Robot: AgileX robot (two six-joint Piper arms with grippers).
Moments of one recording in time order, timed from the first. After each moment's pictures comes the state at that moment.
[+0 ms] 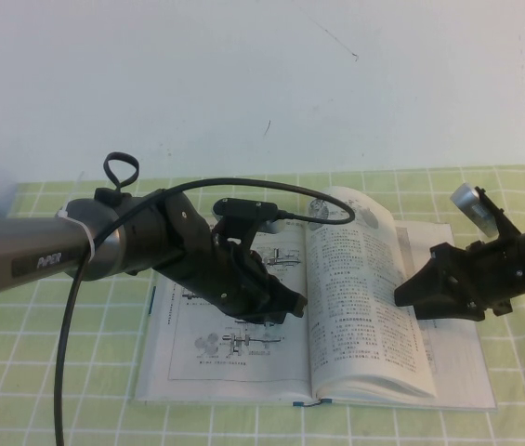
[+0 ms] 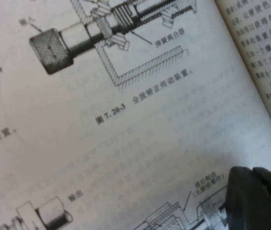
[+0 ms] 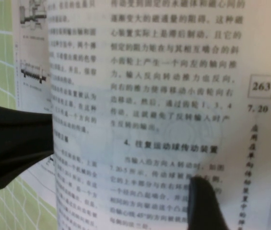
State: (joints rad) right arm 0.02 2.12 -1.17 1.19 0.96 -0.84; left arm -0.51 1.99 -1.27 -0.71 0.56 0.53
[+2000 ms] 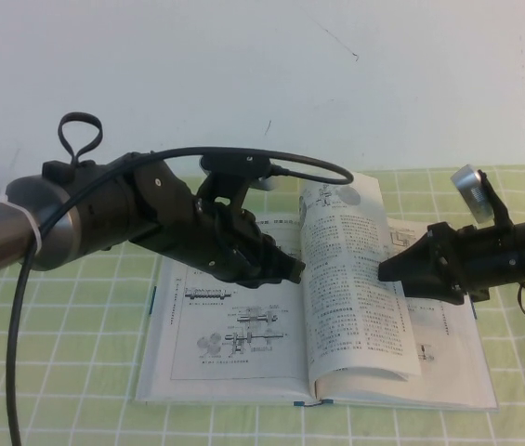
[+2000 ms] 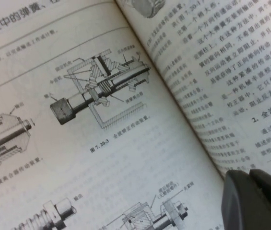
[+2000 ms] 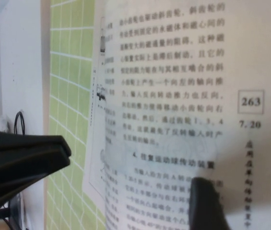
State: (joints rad) right arm 0.02 2.13 -1.17 1.39 1.04 -0.98; left arm -0.51 1.82 -1.25 -0.70 0.54 0.53
